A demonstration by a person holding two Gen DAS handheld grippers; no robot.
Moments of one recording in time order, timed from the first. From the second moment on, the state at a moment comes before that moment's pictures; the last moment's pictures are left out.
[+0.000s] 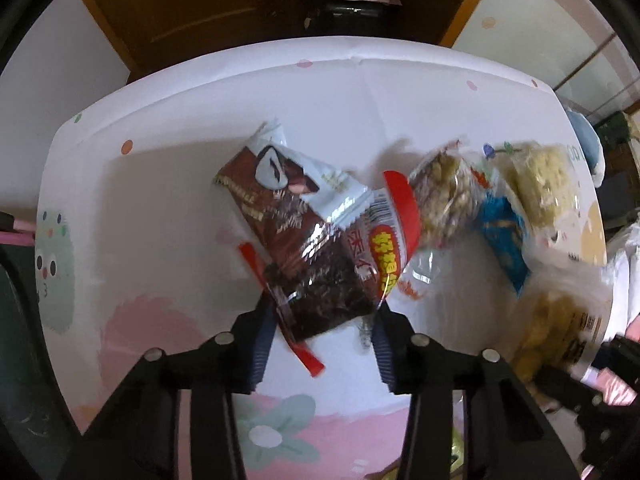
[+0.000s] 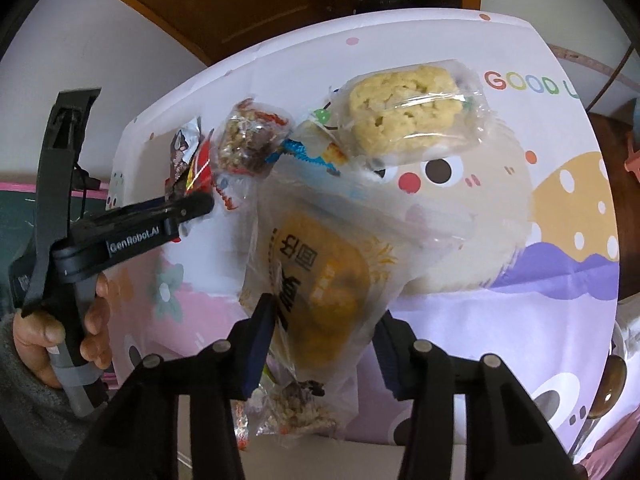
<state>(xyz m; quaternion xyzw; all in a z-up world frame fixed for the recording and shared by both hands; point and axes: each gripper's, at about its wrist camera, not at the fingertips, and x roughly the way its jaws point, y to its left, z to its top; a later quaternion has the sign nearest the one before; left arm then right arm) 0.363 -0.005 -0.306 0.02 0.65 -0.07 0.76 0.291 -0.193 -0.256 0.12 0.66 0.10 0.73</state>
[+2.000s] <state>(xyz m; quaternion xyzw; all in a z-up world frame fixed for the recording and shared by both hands) -0.032 -0.039 -0.084 0.01 0.55 -0.09 0.83 -0.016 -0.219 -0.041 0.02 0.51 0.15 0.85</state>
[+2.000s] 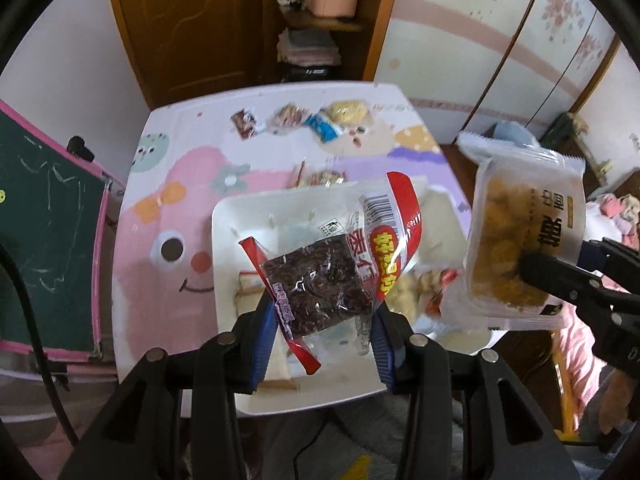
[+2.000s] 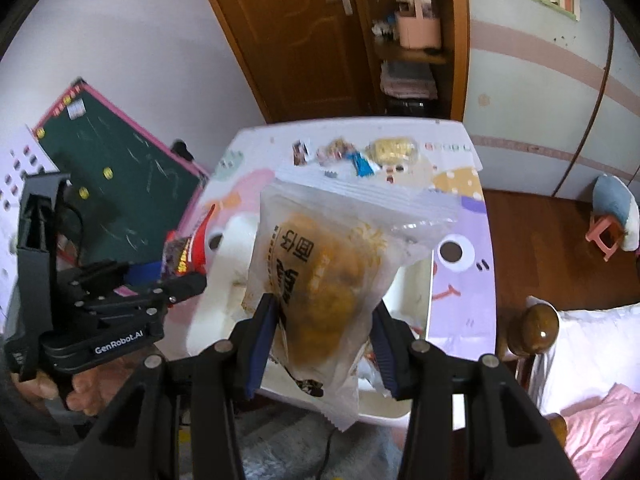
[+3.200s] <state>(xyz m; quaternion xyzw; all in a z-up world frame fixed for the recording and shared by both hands) -0.032 -0.041 -0.086 0.01 0.56 -0.04 0.83 -0.026 -0.225 -0.050 0.02 0.52 0.14 0.84</state>
